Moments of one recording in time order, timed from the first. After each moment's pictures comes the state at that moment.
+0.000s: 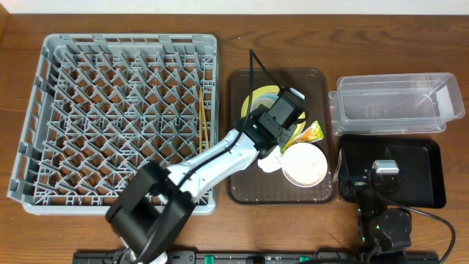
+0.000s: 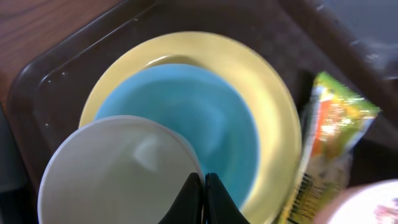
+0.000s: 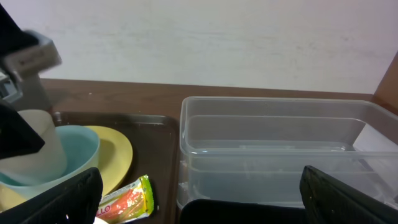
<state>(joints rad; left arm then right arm) -0.80 1.82 1.25 -0.33 -0.20 -0.15 0.16 0.02 0.01 -0.06 0.16 -0.01</state>
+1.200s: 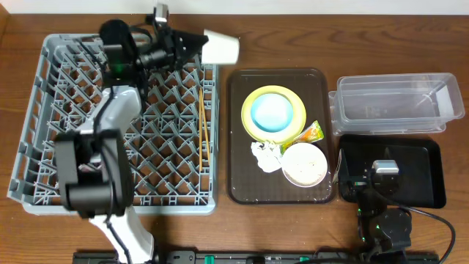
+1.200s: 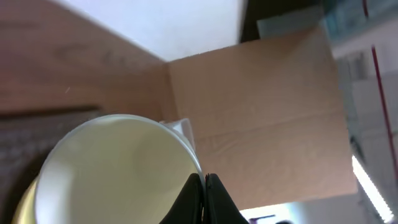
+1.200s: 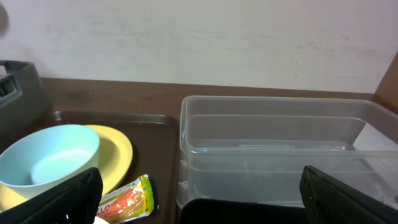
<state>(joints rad) 0.07 1.98 1.28 0.59 1.25 -1.27 0.16 0.02 0.01 -0.06 0.16 -0.01</state>
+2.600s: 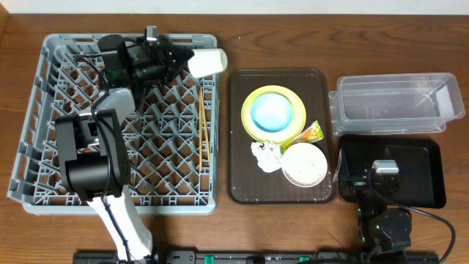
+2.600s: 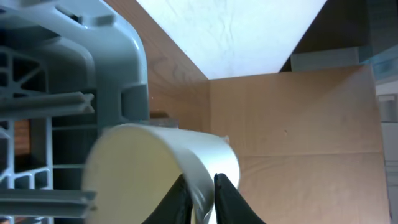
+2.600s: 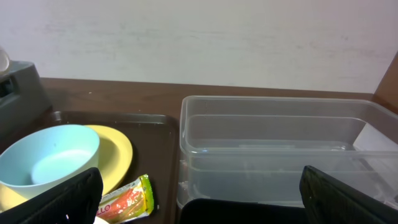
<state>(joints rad) 0.14 2.11 1.28 0.45 1.20 -1.05 0.16 0.02 0.01 -0.06 0.16 -0.01</state>
